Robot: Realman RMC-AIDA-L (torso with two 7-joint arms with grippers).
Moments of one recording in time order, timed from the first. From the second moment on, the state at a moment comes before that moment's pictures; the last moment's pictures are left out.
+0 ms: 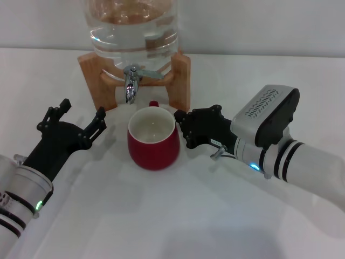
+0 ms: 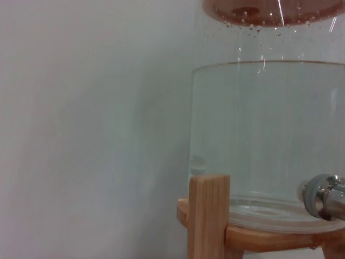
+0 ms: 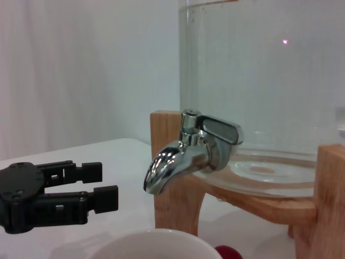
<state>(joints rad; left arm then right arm) -0.40 -2.08 2.84 0.14 -1.16 1.22 -0.26 0.80 2.03 0.34 0.51 -2.26 -0.63 0.24</state>
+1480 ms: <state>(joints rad) -0.40 -2.09 2.84 0.14 -1.15 1.22 -0.26 0.72 2.03 0.35 0.51 -2.32 -0.66 0.24</state>
